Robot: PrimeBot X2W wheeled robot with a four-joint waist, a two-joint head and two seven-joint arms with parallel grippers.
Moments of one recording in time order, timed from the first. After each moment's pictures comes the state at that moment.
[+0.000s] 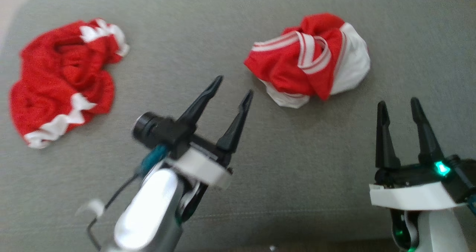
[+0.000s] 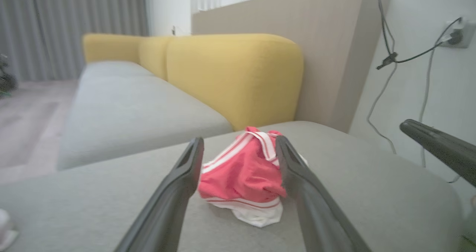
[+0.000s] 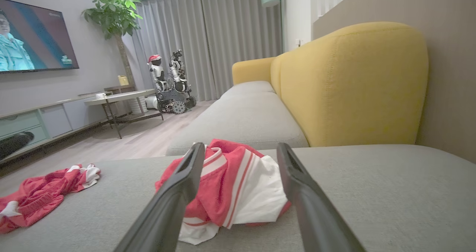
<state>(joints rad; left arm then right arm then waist) -0.32 0.06 -0.50 0.14 -0.19 -0.09 -0.26 -0.03 -0.05 0.10 0.04 0.07 0.12 -0.25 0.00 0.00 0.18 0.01</state>
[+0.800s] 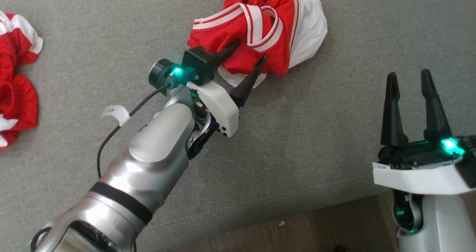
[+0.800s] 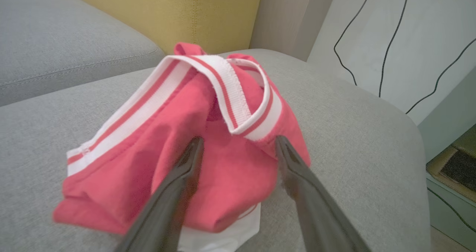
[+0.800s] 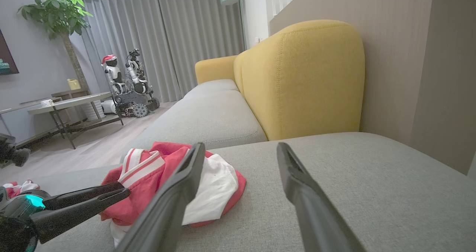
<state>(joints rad) -0.84 0.04 -0.85 0.74 -0.52 -0.12 -0.26 -0.12 -0.05 0.11 -0.01 0.13 0.12 -0.25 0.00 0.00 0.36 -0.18</state>
